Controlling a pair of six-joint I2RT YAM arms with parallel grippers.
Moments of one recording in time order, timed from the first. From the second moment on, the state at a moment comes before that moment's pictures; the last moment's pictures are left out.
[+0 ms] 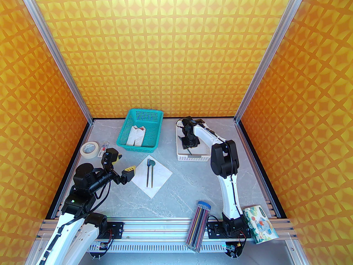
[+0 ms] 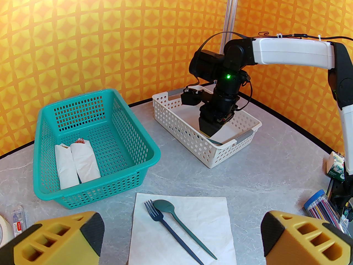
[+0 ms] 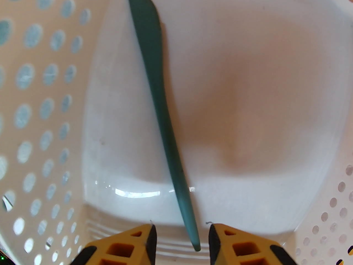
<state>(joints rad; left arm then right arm) -0.21 0.56 0.57 -0.23 0.51 0.01 0.31 2.31 1.99 -1.11 0.03 0.10</state>
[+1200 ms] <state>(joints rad) -0.21 0.56 0.57 -0.24 0.51 0.01 0.30 2.43 2.10 -1.18 0.01 0.07</state>
